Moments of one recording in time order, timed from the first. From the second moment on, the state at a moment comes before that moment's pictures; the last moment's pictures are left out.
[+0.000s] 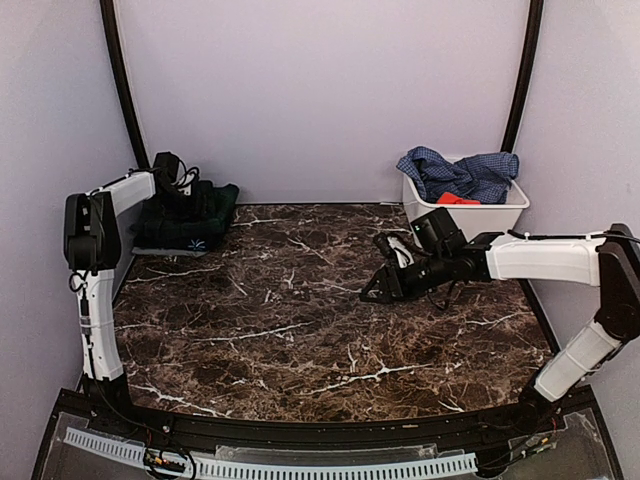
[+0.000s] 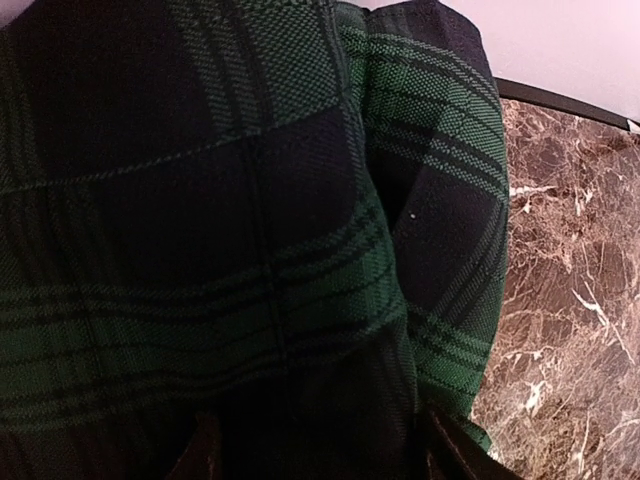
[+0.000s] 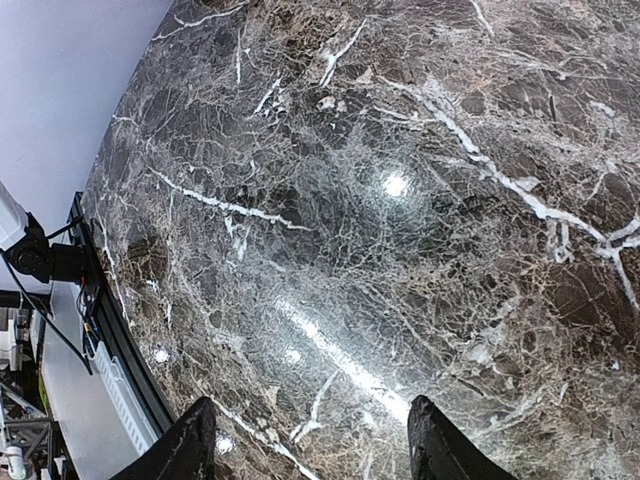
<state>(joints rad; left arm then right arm) 0.01 2.27 1.98 -0.69 0.26 -0.05 0.67 1.53 0.95 -0.28 -0.49 0.37</state>
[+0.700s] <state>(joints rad) 0.01 1.57 1.74 -0.63 0.23 -0.11 0.63 1.30 1.13 -0.46 -0.25 0.22</state>
